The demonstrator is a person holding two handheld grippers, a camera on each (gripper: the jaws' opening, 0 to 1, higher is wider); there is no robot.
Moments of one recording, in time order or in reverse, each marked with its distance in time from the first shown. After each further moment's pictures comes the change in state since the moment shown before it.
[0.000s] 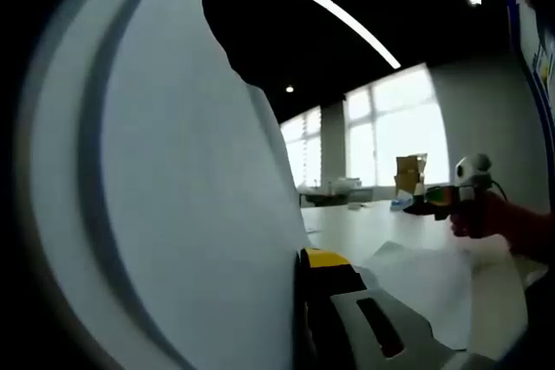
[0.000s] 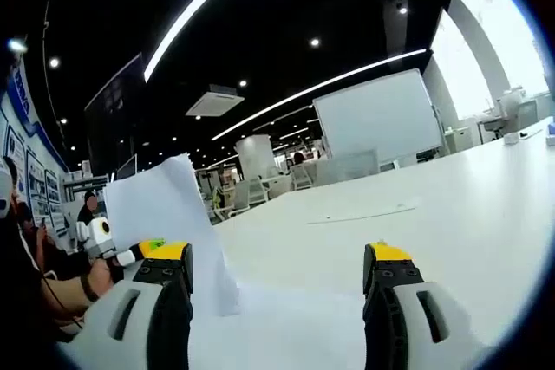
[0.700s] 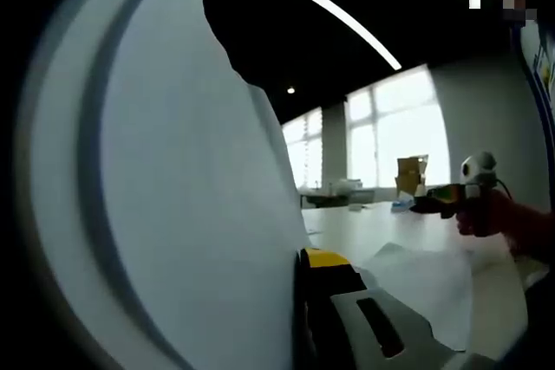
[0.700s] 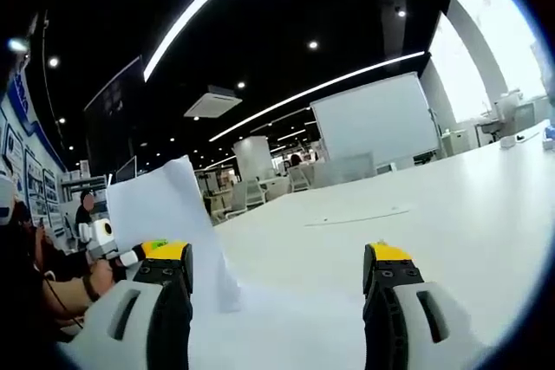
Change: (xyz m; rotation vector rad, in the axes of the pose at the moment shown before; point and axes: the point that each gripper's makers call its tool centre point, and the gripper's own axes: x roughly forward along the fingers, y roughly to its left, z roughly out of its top) left arm -0.001 0.000 0.002 -0.002 -0.007 0.006; right arm -0.012 0.003 0.006 -0.007 -0.008 -0.015
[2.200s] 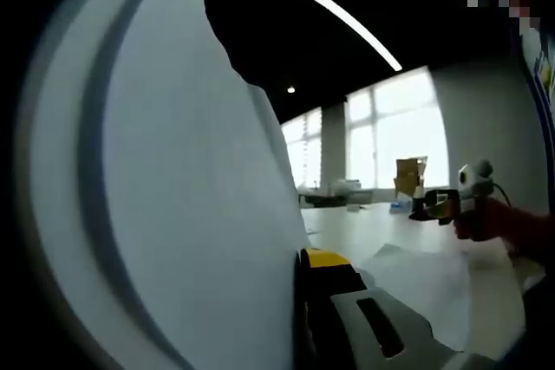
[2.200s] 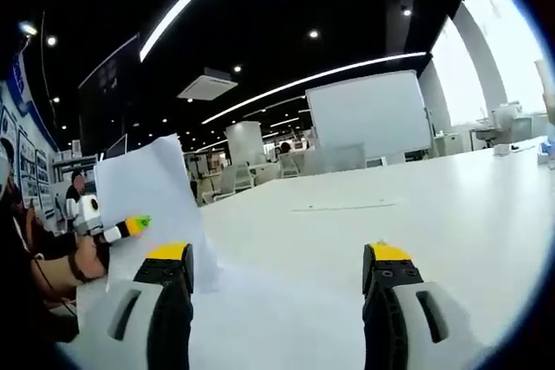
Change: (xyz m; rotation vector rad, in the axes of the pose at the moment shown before) left arm 0.000 0.003 -0.003 -0.018 0.003 -0.005; right arm 0.001 -0.022 -0.019 -0.064 0.079 -0.047
